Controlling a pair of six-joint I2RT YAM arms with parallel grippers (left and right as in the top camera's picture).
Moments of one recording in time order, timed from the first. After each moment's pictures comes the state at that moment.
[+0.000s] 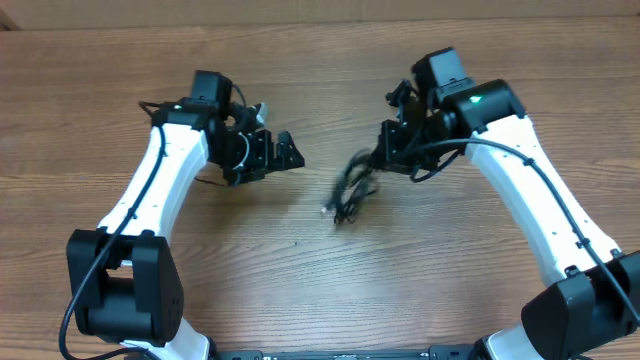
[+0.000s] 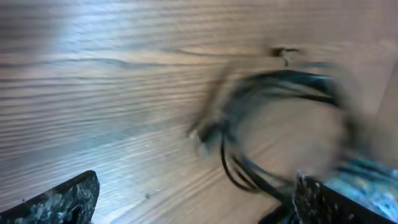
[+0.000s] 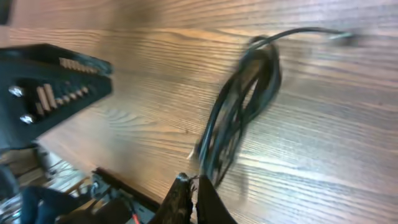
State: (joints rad) left arm -0.12 1.77 1.36 -0.97 0.60 -0.22; right arm 0.36 1.70 1.58 -1.17 -0.47 0.39
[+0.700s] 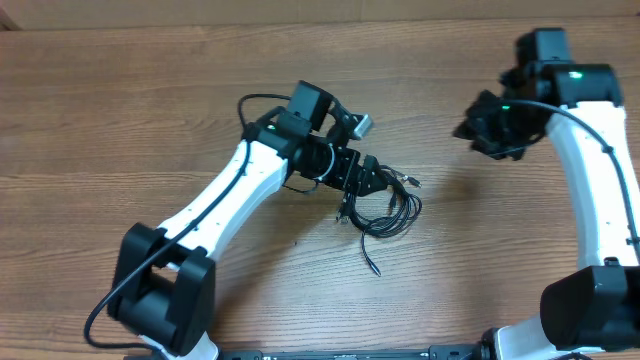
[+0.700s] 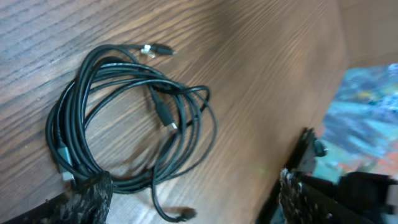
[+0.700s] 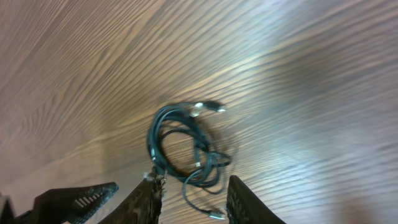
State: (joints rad) left arm -0.50 1.82 1.36 -0.67 0.69 -0.16; right arm -0.05 1.70 1.66 -1.32 -0.29 0.51
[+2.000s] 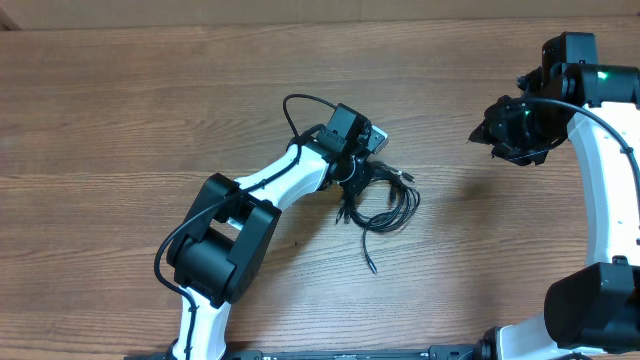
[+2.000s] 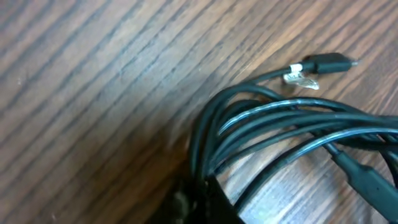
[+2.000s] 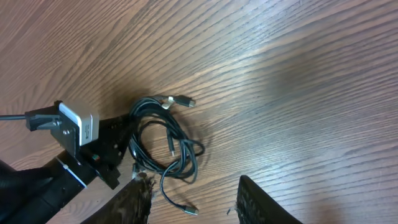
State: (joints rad) left arm -0.59 2.10 1.37 -0.39 0.25 0.05; right arm -0.10 1.70 1.66 -1.35 -0.29 0.38
